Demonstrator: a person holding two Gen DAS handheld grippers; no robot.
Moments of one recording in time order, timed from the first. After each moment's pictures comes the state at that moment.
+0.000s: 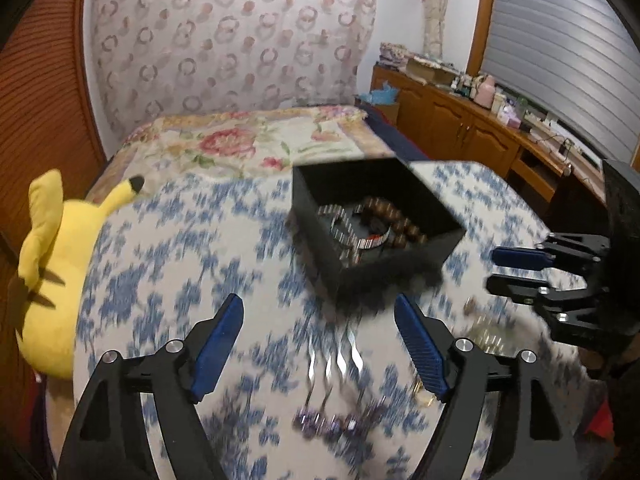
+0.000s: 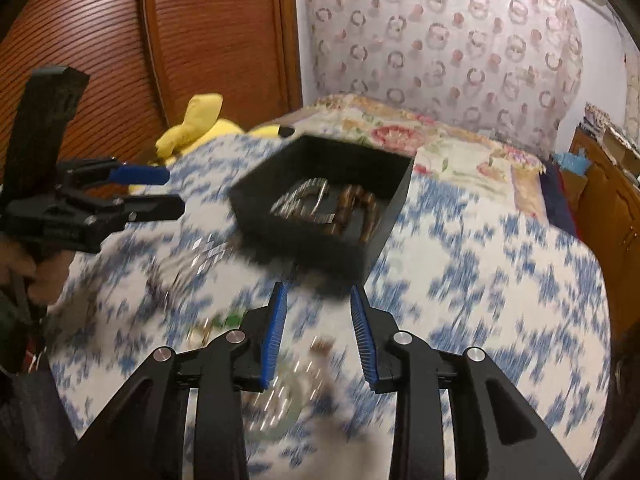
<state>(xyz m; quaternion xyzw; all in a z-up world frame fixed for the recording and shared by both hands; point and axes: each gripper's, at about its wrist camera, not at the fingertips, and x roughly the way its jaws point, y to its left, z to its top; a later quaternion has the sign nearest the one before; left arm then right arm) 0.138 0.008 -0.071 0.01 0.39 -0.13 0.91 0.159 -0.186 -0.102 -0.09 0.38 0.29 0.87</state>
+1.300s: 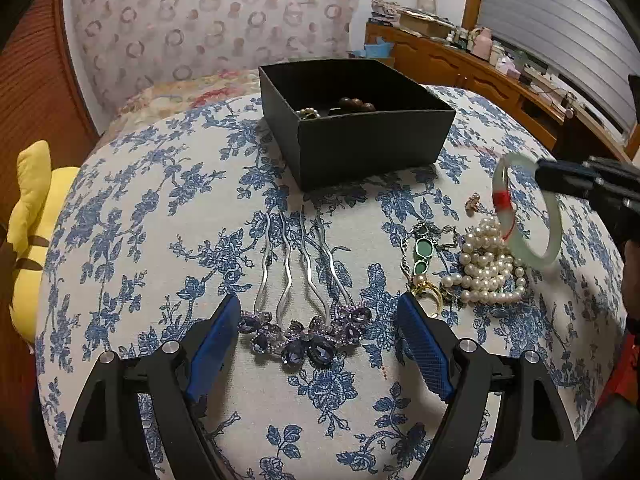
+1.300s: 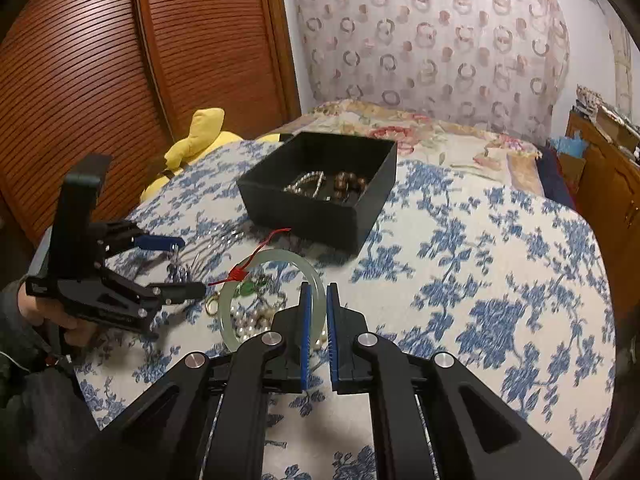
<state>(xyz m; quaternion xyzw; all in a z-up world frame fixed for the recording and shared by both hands) 0.111 -0.019 -0.125 0.05 0.45 -0.13 0.88 0.133 -0.218 -0.096 -0.05 0.36 0.29 0.88</state>
